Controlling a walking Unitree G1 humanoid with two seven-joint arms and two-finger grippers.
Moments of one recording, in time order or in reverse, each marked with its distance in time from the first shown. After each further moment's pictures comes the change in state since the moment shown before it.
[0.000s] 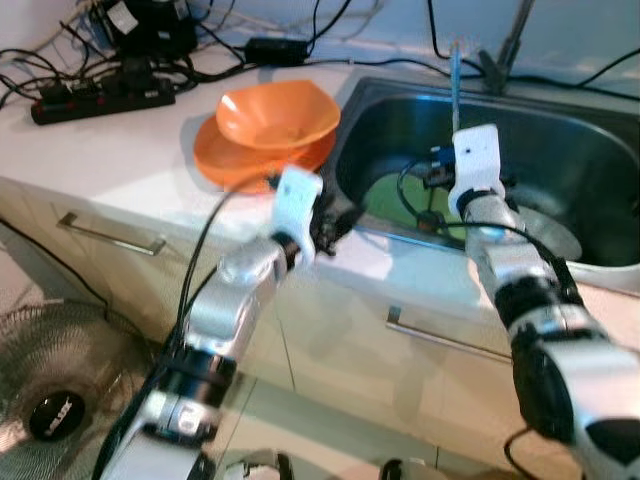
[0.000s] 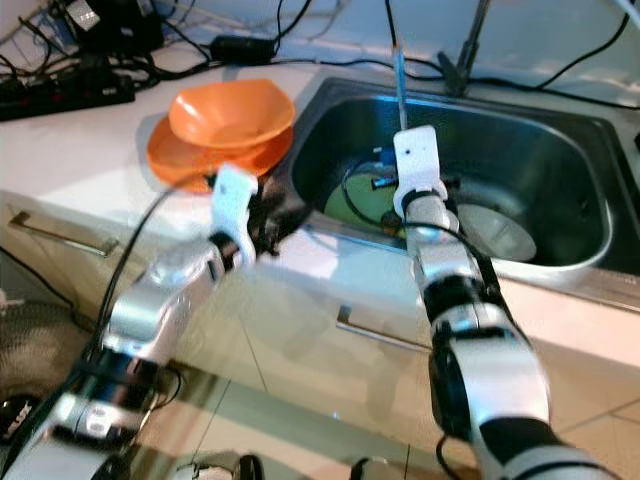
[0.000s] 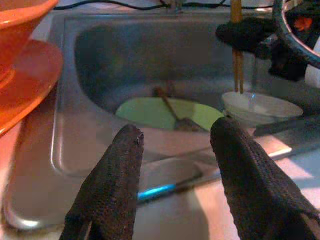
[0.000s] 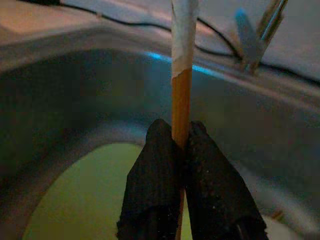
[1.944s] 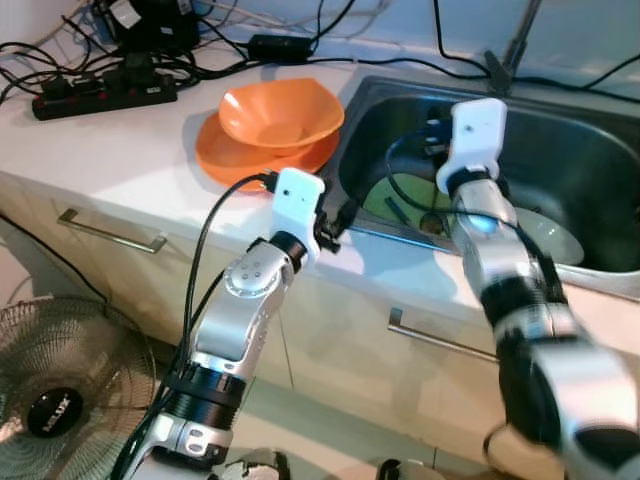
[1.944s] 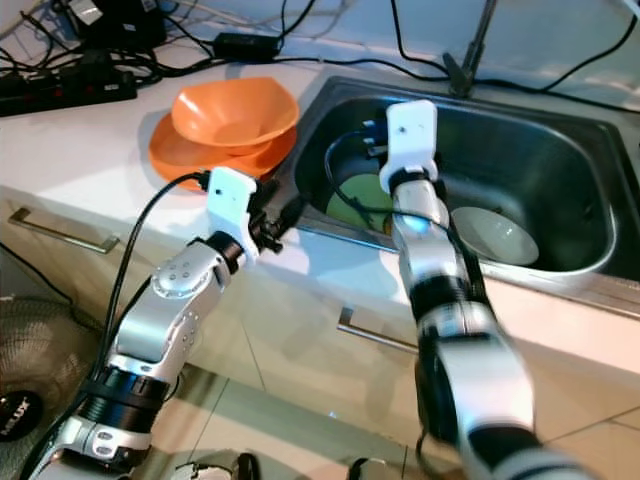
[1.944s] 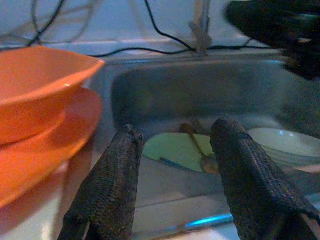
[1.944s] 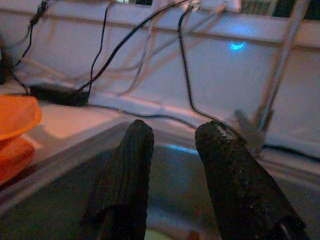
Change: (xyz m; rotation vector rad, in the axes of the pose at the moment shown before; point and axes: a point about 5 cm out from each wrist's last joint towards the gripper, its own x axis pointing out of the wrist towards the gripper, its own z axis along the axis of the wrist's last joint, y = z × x) left arm -0.005 -0.008 0.012 0.065 -0.158 0.134; right arm -0.014 0.012 0.036 0.071 -0.363 -0.017
